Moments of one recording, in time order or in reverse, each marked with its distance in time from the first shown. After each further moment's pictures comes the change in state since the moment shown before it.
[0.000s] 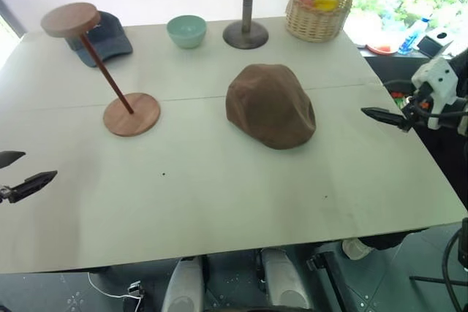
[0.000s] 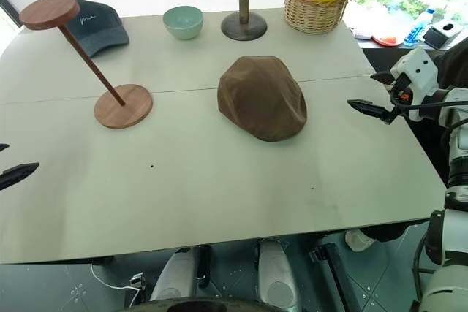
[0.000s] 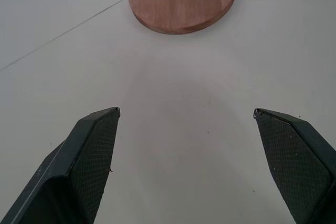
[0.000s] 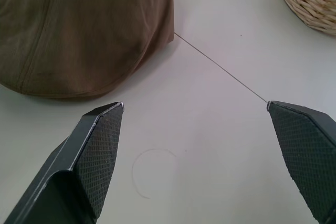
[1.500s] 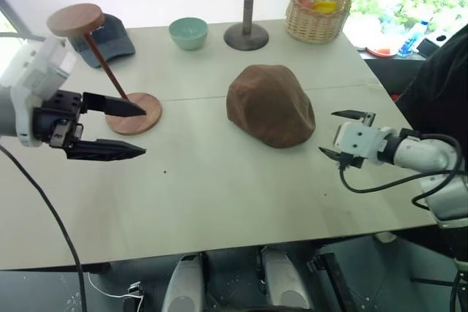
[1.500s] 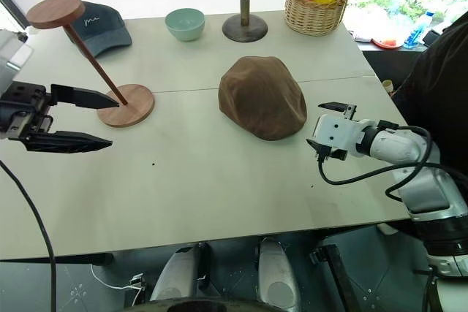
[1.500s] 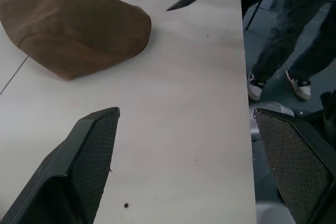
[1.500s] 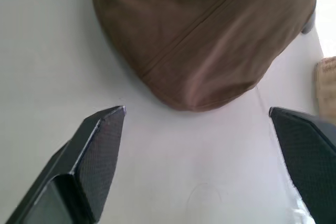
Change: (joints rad) left arm -0.799 0.235 -0.600 -0.137 -0.394 0.330 -0.371; right arm 0.461 0.056 0.165 -0.788 -0.411 -0.069 -0.441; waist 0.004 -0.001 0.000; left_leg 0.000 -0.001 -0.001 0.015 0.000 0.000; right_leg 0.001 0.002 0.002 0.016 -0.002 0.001
